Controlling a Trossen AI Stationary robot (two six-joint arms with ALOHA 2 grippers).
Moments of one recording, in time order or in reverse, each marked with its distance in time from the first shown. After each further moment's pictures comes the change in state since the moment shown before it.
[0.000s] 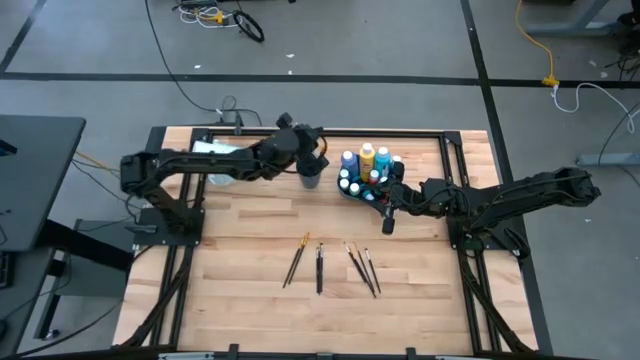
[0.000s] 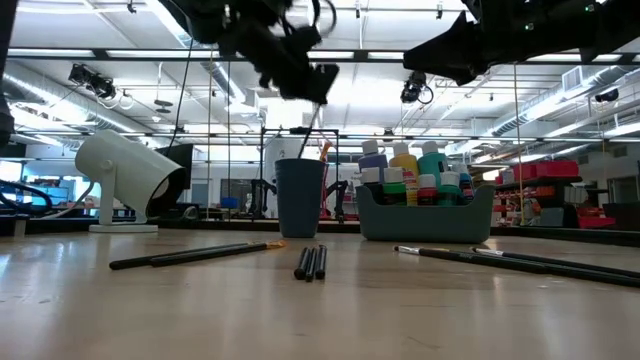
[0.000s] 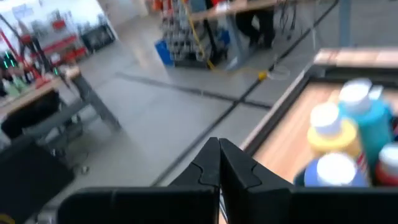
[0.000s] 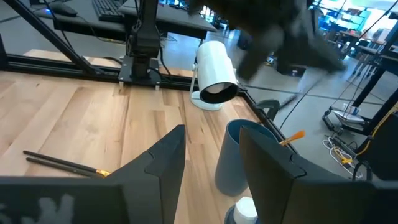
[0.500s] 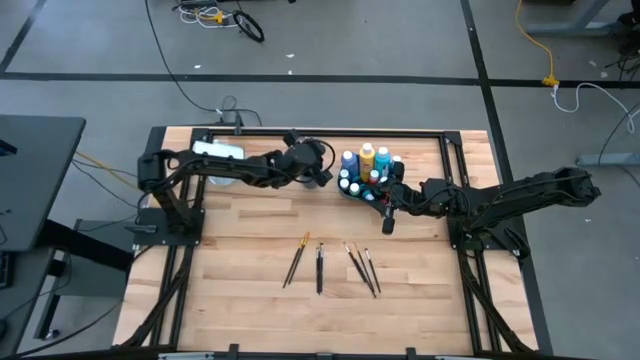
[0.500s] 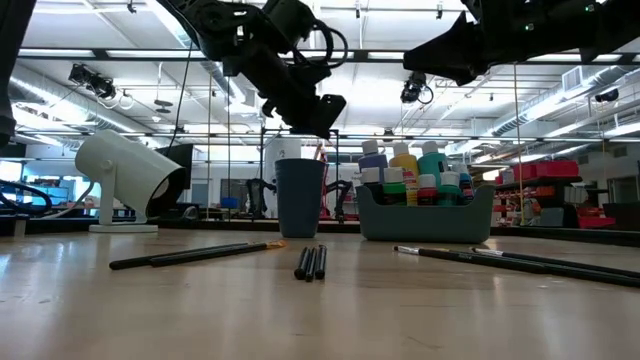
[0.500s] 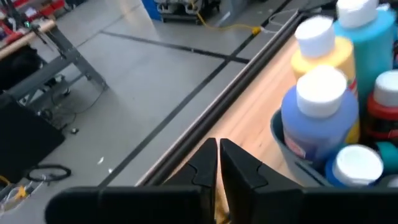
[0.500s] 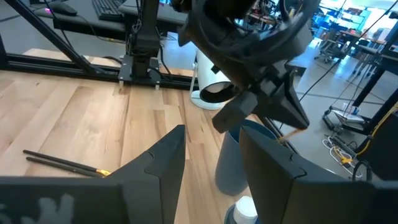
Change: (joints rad) left arm -0.030 0.122 0.000 -0.106 -0.014 -0.139; right arm 0.000 0.000 0.000 -0.004 0.000 0.000
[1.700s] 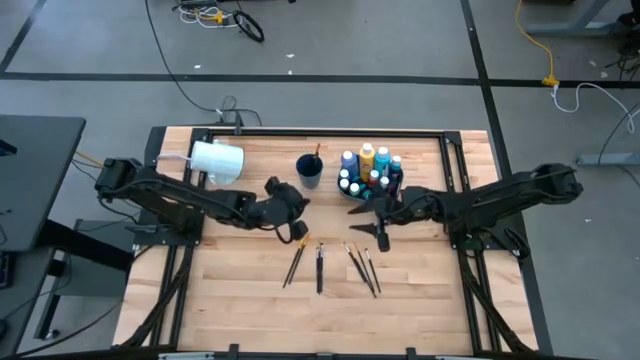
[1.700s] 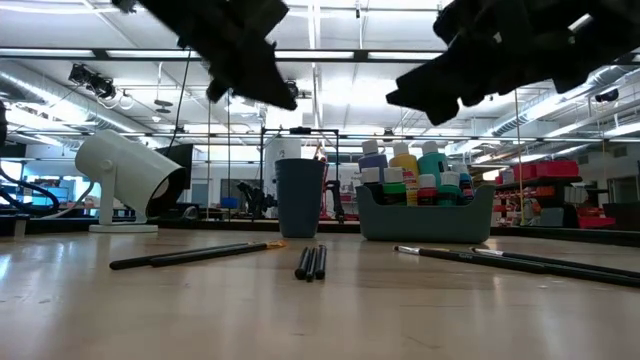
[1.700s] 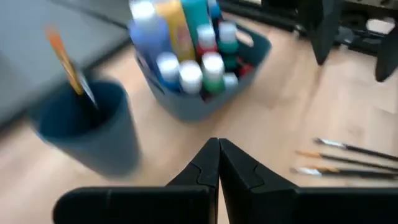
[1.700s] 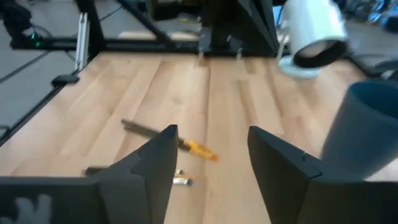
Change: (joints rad) left arm -0.402 -0.306 -0.205 -0.250 0.015 -0.494; right arm 0.002 0.231 0.000 0.095 -0.307 0.183
